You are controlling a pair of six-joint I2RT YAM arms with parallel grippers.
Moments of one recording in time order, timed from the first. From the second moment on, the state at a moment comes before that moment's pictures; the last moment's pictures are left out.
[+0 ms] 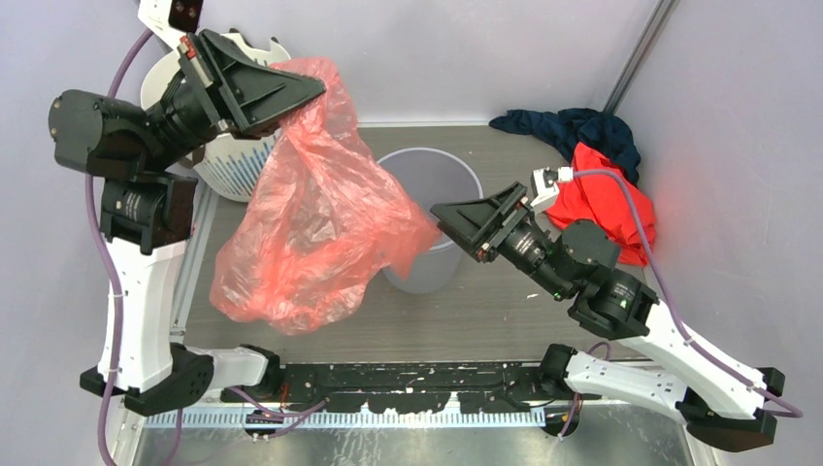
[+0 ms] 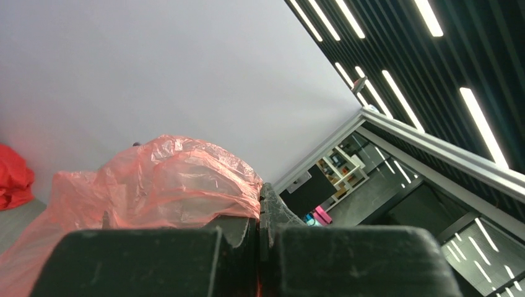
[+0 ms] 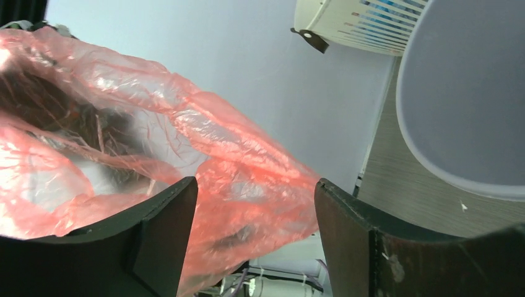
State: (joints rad) left arm -0.35 1.26 2.05 -0.10 0.83 -1.44; right arm 1.00 0.77 1.11 -0.26 0.19 1.24
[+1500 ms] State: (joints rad) left arm -0.35 1.45 2.17 0.27 0.80 -1.66; right arm 1.05 1.26 0.67 1.38 0.37 1.60
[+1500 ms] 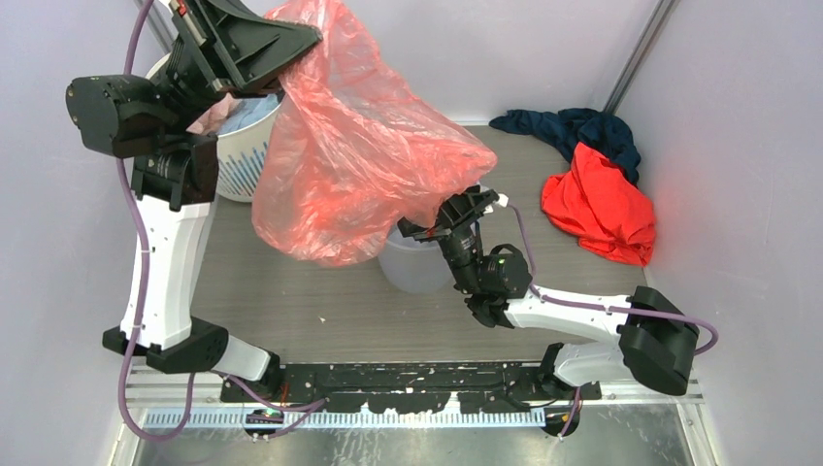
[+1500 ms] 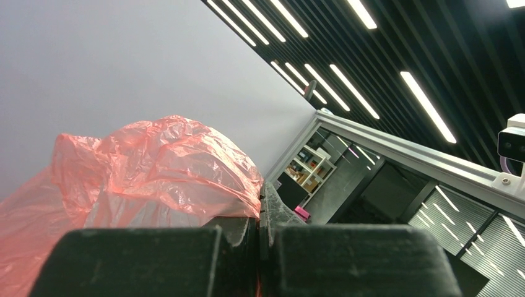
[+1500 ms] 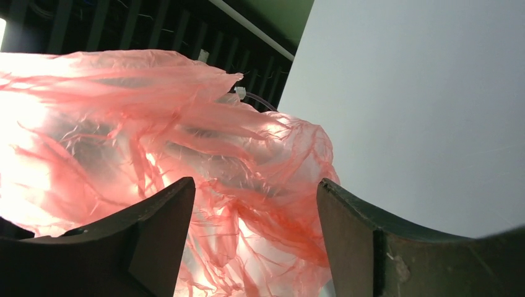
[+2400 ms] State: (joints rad) left arm -0.33 1.61 2.35 0.28 0.79 -1.68; right arm 1.17 1.23 0.62 1.39 0.39 1.56
